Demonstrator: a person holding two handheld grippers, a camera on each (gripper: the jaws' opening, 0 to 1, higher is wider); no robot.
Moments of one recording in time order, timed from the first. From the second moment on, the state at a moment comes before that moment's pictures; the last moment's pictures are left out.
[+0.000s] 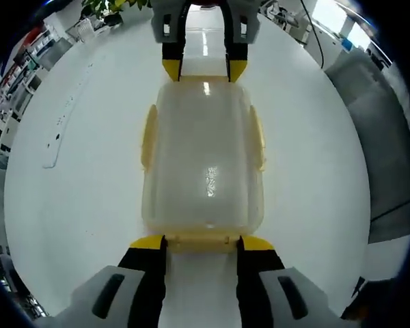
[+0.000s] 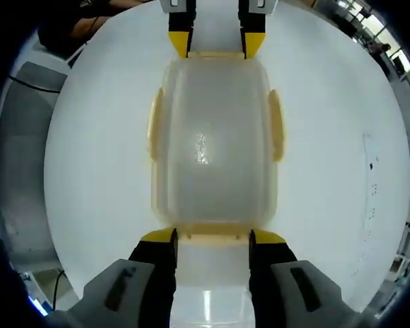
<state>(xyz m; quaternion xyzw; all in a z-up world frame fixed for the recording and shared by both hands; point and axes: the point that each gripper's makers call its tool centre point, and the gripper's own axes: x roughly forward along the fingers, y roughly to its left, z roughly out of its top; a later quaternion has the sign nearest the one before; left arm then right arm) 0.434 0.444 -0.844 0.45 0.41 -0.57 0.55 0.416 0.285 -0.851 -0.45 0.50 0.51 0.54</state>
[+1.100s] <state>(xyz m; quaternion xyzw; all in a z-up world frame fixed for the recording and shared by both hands) 0.443 0.448 -0.848 0.48 0.45 -0.54 0.53 0.426 0.284 -0.851 -0.44 0.48 0.51 0.56</state>
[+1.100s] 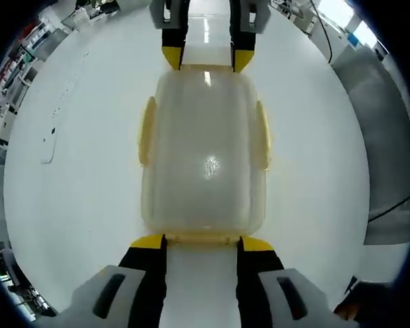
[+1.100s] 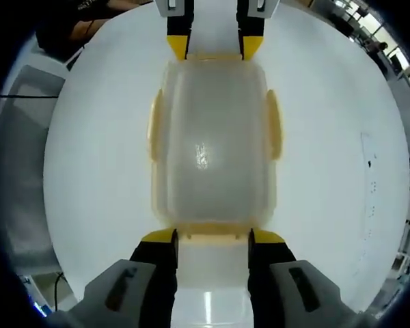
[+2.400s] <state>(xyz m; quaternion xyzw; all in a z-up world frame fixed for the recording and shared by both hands) 0.407 0.359 -0.761 0.44 0.44 -0.51 0.59 0.407 0.198 -0.767 -0.41 0.38 0.59 0.58</state>
